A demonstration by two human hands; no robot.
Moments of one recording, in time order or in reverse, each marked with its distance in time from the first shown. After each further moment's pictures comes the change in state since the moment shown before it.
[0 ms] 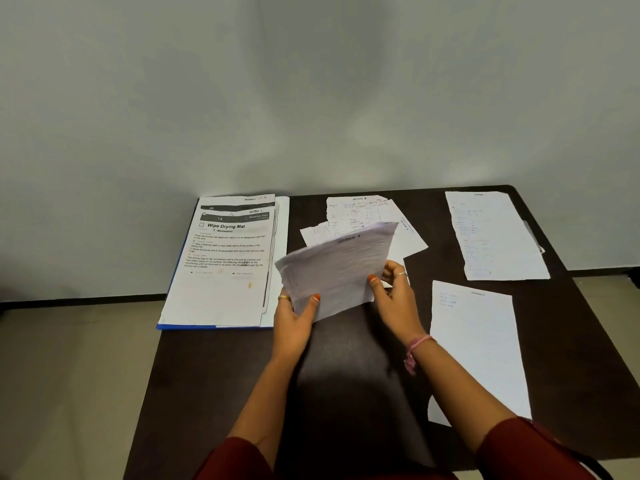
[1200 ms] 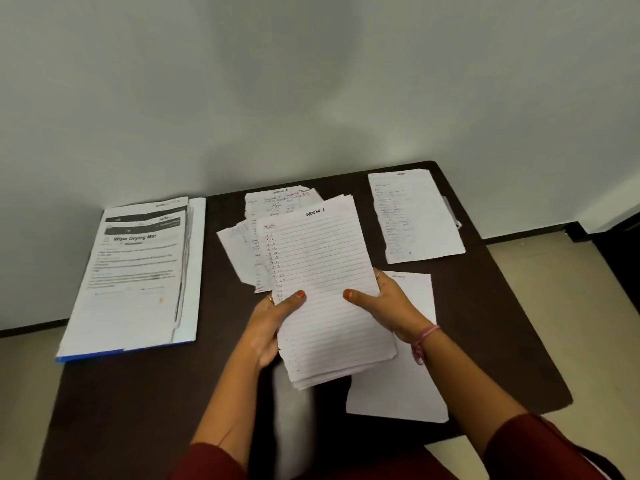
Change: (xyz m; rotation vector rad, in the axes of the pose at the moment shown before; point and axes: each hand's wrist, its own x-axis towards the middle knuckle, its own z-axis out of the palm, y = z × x) left_hand -0.018 0.019 0.107 -0.425 -0.489 -0.362; right_hand -0.001 0.025 -0.151 0.129 -0.268 0.233
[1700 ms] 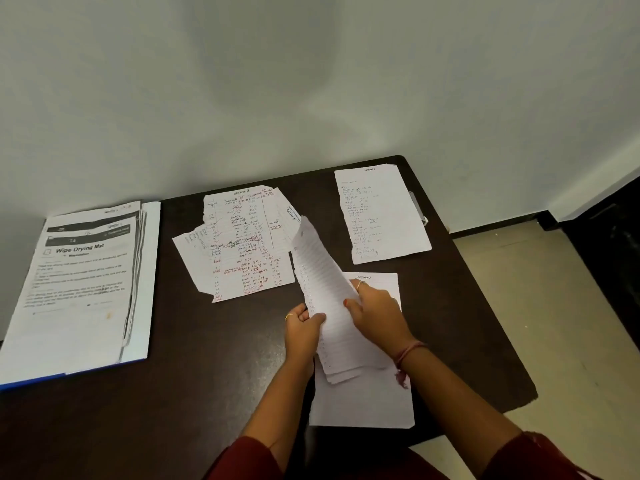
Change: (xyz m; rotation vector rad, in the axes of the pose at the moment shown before) left_hand 0.072 -0.101 0.078 0.241 0.383 -0.014; right_hand -0.003 0.027 -0.038 -0.752 0.195 -0.088
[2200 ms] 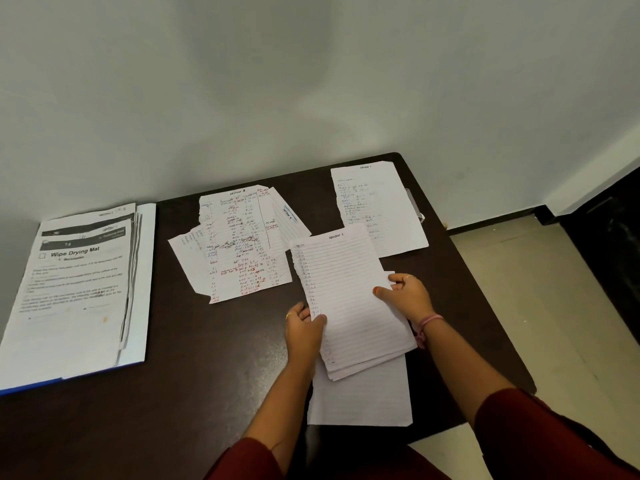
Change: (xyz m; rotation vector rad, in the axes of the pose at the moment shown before) left_hand 0.001 -0.009 0.007 0.077 0.025 0.092; right_hand 0.030 0.083 -0.006 0.474 0.139 0.517
